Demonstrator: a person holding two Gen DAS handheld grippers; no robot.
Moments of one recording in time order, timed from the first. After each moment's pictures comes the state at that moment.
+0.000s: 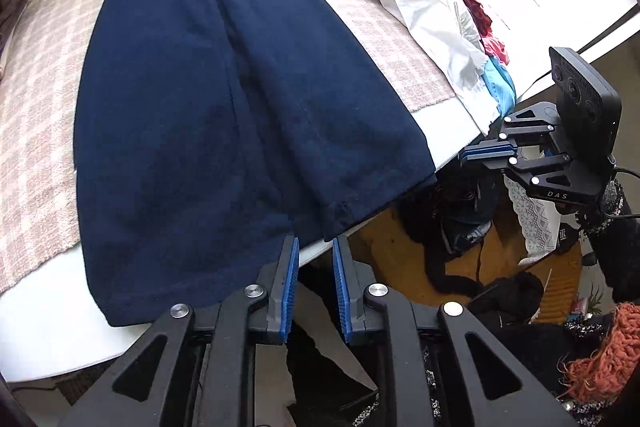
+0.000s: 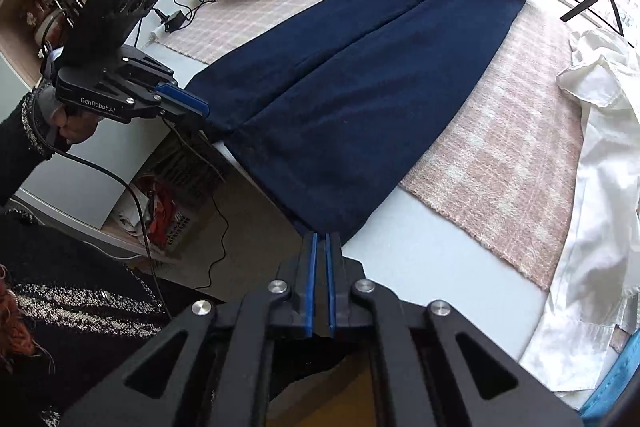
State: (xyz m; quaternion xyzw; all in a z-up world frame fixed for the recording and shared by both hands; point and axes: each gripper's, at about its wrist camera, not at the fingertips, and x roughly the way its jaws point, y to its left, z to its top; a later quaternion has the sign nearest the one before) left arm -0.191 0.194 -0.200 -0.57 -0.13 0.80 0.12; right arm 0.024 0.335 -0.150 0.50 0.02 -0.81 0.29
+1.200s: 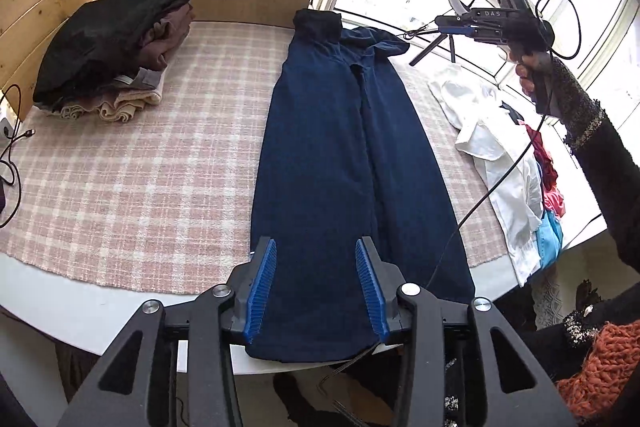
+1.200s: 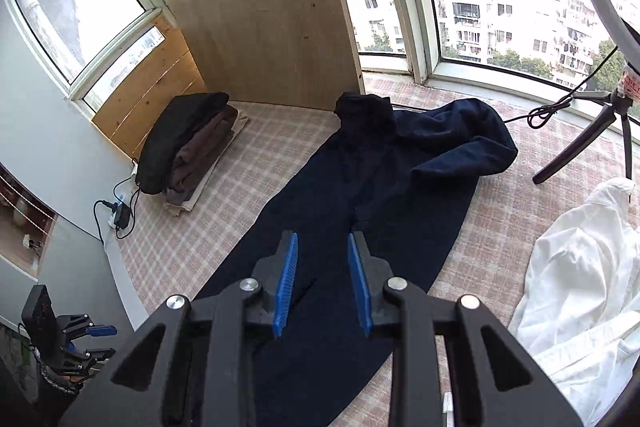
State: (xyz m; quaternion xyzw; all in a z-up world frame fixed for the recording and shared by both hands) left arm -0.194 0.076 -0.141 -0.46 -0.22 0.85 -0.07; right arm -0.337 0.394 -0.036 0.48 -0.06 -0.84 0.26
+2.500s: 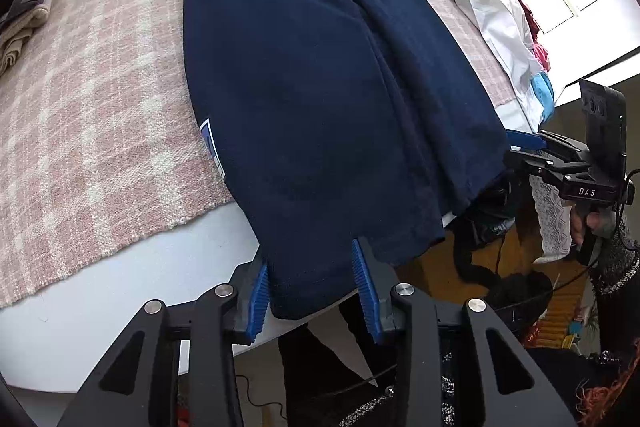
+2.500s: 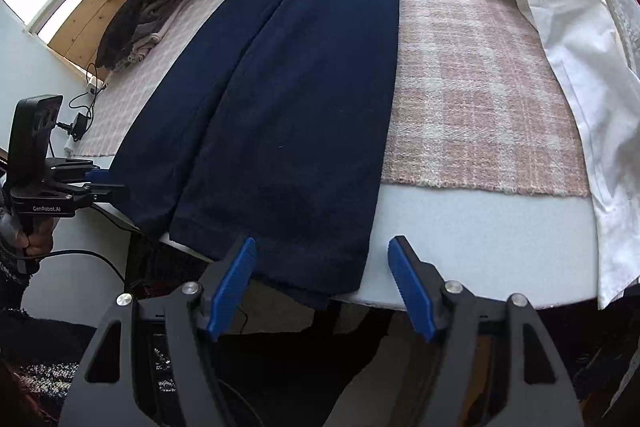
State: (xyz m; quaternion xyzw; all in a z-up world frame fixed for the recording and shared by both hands) left arm -0.194 0.111 -0.237 -0.62 -0.13 0.77 0.10; right arm -0.012 0.331 -0.188 0.56 -0.11 -0.82 0.09
